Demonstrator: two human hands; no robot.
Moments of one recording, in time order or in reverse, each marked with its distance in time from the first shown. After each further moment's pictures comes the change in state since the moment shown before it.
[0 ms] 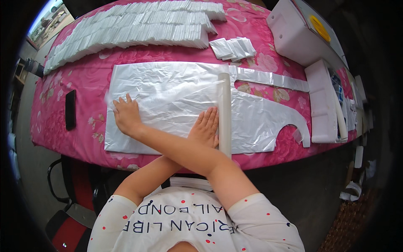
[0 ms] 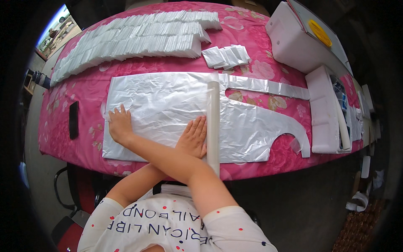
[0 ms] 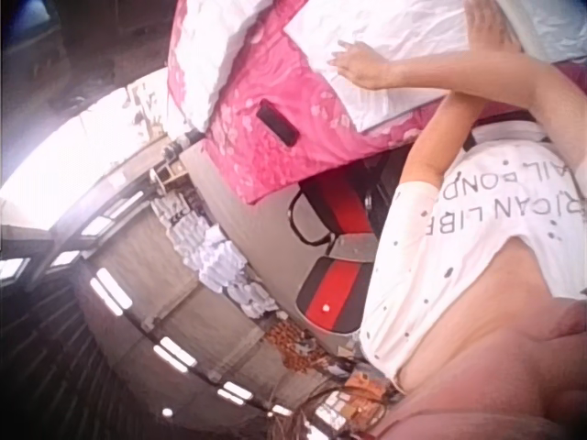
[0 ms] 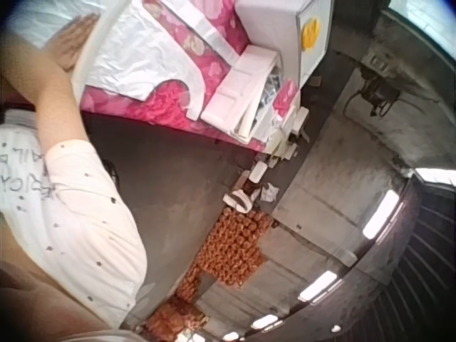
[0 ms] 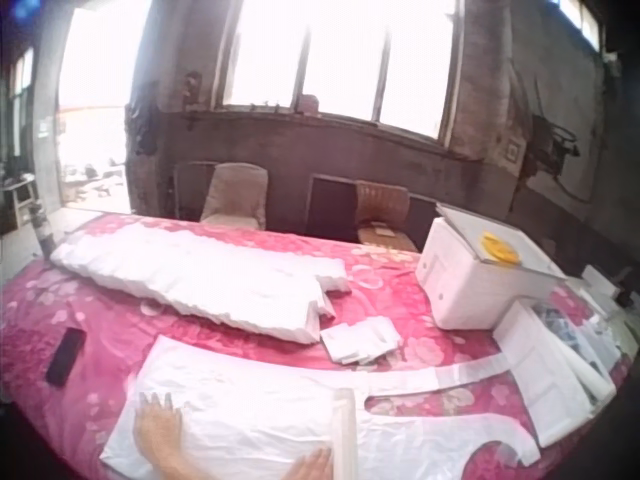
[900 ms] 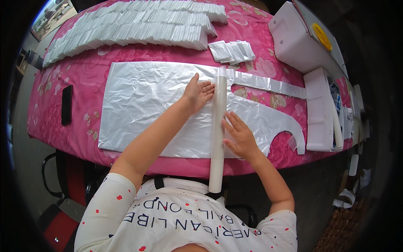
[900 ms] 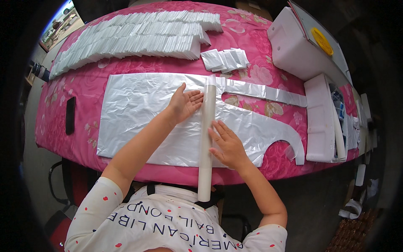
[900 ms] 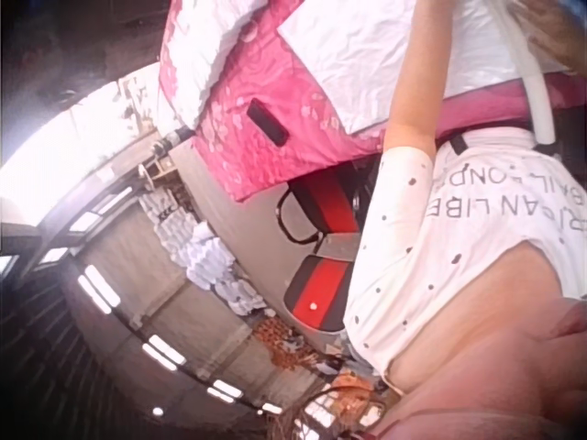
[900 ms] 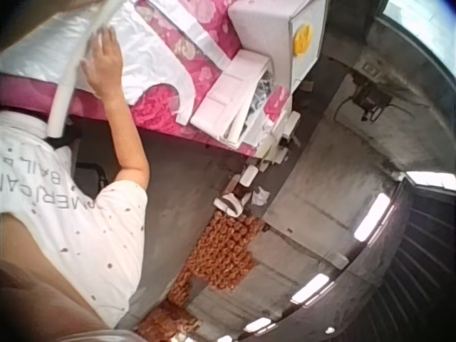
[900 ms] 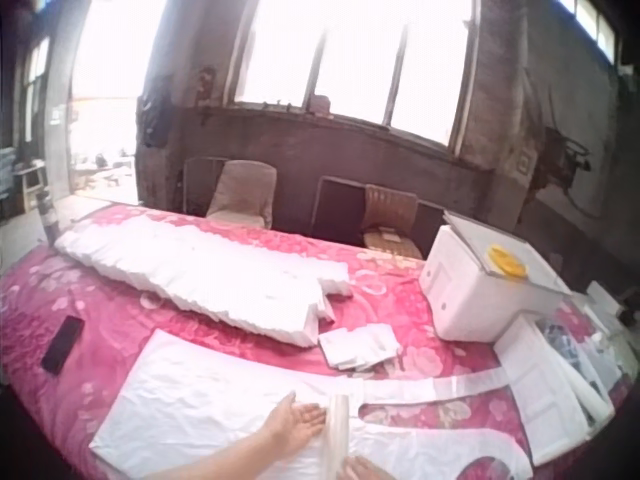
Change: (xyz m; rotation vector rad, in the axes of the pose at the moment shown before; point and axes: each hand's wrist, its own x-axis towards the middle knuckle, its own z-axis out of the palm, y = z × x) left_hand 0.106 -0.057 -0.046 -2.187 0.231 -0.969; right_hand -0.190 0.120 -0.278 -0.467 -0.065 -0.190
